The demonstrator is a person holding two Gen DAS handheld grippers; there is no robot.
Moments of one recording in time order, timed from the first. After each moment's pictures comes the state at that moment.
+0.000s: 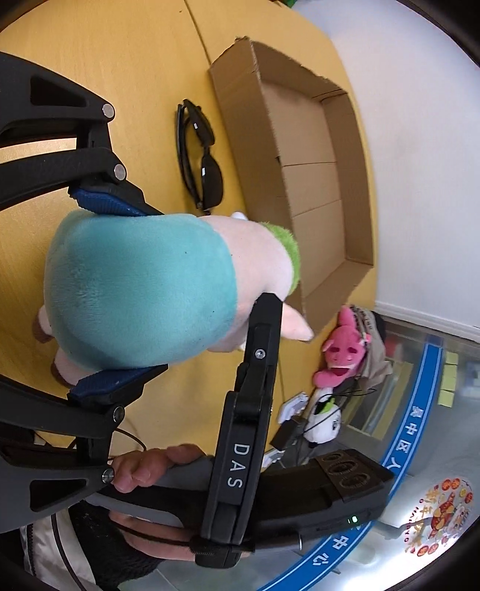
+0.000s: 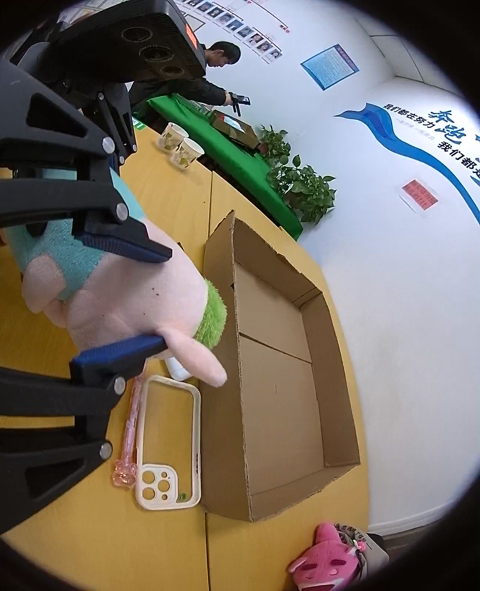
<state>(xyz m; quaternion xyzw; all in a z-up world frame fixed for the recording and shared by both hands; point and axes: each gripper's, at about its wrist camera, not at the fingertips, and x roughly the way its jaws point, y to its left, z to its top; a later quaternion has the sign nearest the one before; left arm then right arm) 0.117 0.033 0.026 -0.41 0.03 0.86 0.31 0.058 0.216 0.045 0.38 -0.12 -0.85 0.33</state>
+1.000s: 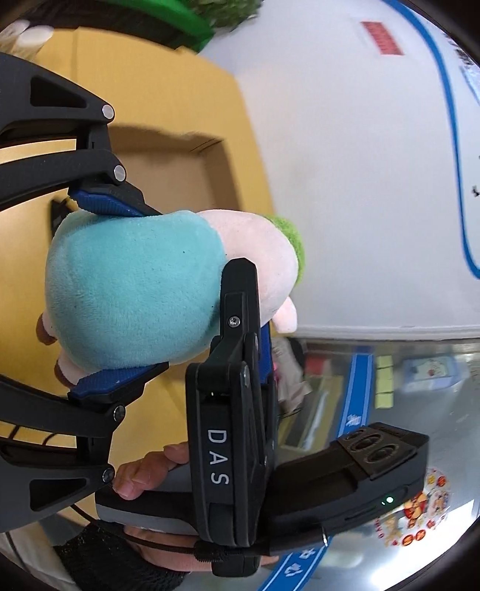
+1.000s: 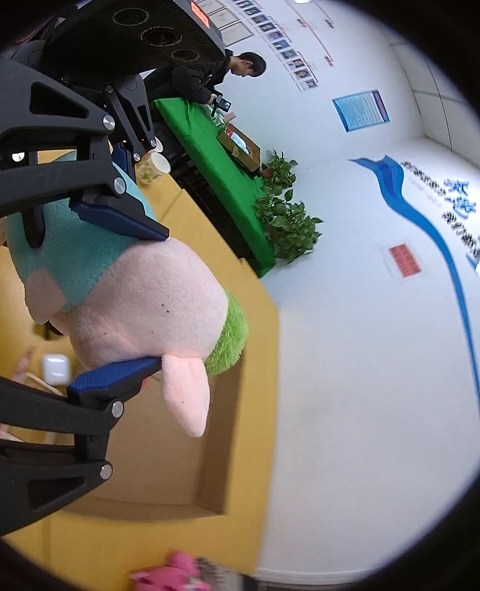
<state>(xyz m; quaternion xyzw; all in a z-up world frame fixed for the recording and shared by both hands) 0.051 0.011 0.160 -0.27 0.08 0.92 0.27 0.002 0.150 0.194 0.27 -0.01 -0.88 0.40</state>
